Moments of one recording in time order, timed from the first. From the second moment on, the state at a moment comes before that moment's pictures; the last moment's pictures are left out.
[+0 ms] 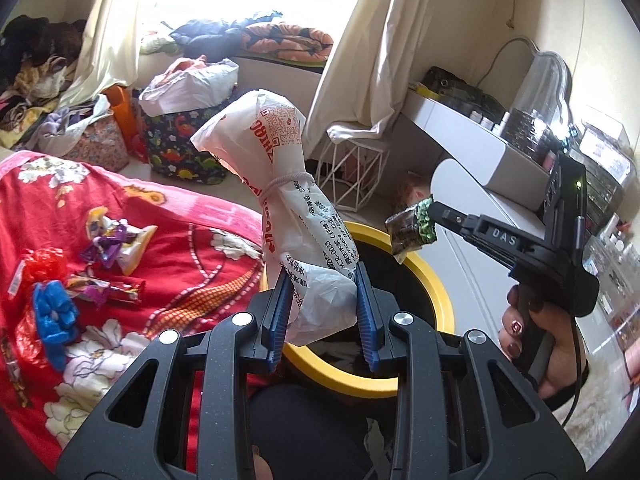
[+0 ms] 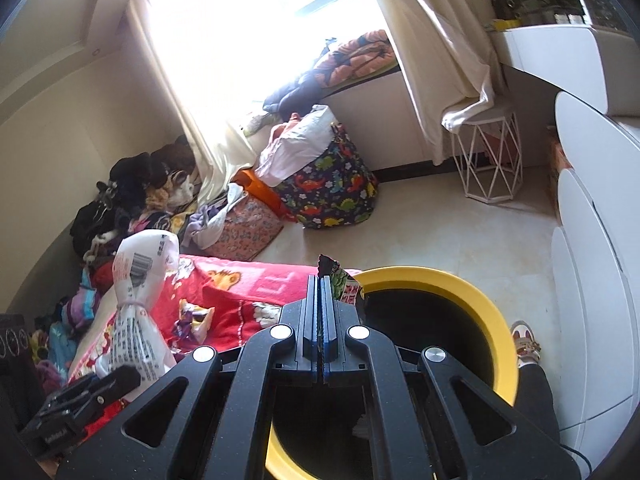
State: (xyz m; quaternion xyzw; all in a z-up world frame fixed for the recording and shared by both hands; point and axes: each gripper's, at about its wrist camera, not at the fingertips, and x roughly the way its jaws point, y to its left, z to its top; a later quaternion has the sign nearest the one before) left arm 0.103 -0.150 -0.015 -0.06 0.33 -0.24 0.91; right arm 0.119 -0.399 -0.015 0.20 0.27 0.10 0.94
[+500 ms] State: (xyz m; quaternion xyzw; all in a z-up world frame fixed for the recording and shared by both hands) left arm 0.113 -0.190 -0.041 -0.04 0.36 -0.27 0.89; right arm 0.118 -0.422 -0.033 0.23 0.29 0.07 0.93
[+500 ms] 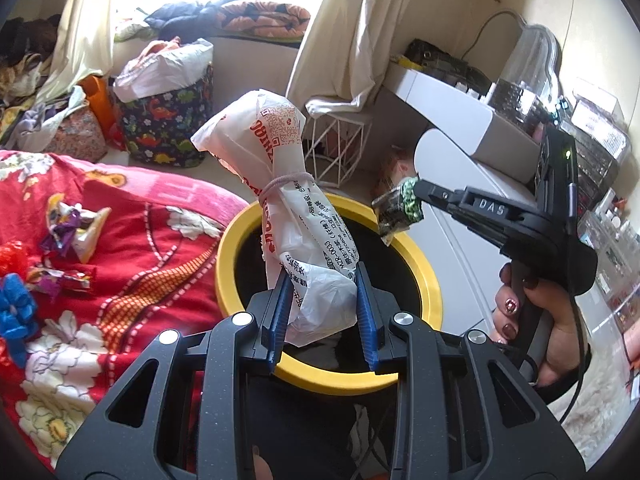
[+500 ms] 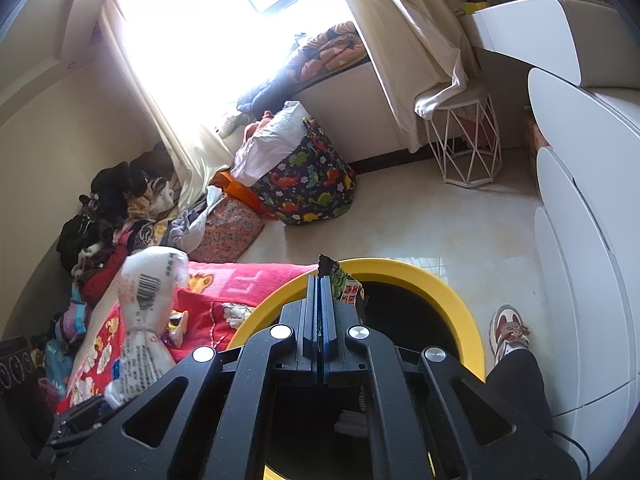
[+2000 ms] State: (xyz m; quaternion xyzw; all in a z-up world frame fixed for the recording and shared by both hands) left arm 0.119 -0.144 -0.043 -0.07 0.33 -0.20 0.92; right arm 0.117 -0.394 -0.035 0.21 0.30 0.07 0.93
